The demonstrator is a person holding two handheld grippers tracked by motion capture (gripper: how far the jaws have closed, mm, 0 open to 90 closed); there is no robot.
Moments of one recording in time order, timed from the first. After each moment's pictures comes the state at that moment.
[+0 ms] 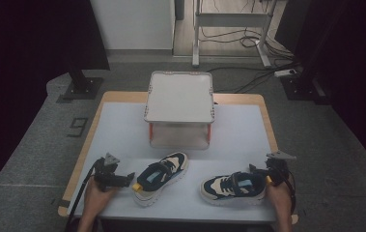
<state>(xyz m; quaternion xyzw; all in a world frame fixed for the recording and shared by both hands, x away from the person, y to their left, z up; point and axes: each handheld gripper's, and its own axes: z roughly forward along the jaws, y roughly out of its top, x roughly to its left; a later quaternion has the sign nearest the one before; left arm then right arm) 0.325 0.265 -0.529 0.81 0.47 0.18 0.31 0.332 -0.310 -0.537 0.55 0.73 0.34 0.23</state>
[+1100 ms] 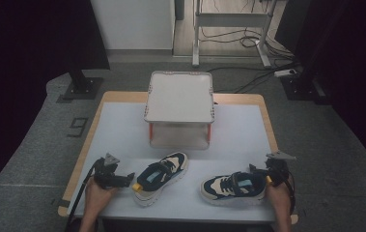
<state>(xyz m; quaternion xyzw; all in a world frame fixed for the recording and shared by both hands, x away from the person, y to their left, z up) 0.324 0.265 -0.528 0.81 0.47 0.17 0.31 0.332 -0.309 -0.537 0.55 0.73 0.34 0.23</state>
